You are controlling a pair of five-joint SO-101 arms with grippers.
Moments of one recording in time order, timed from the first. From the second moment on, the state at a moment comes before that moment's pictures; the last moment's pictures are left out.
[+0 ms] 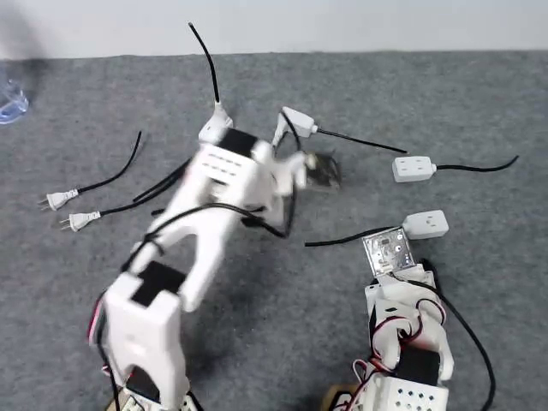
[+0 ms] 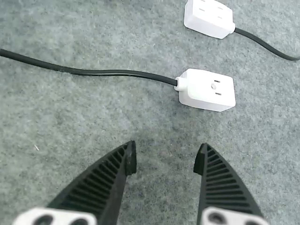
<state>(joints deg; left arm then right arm) 18.4 24.5 -14.3 85.3 -57.2 9.3 -103.1 95.4 59.3 28.4</state>
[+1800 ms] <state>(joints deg) -10.9 -27.6 13.5 83.5 -25.9 8.6 -103.1 95.0 59.5 30.5</state>
